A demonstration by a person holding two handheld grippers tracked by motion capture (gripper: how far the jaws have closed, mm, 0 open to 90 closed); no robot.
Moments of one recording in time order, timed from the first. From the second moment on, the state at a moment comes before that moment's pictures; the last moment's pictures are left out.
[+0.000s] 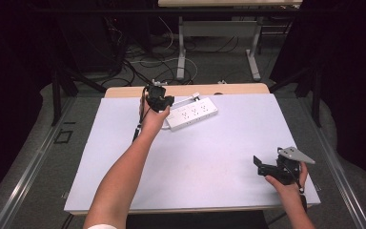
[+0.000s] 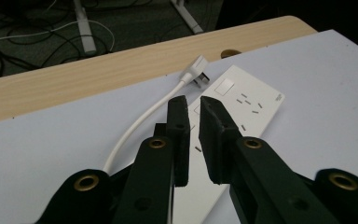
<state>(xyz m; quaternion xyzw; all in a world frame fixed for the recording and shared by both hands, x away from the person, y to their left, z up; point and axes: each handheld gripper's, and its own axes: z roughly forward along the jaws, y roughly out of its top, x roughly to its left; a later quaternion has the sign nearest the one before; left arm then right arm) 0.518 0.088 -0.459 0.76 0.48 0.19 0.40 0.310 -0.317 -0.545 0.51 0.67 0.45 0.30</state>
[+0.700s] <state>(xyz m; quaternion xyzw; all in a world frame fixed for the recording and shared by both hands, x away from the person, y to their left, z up) 0.542 0.089 -0.489 0.75 0.52 0.17 0.37 0.309 -0.318 -0.543 0.51 0.67 0.44 0.30</state>
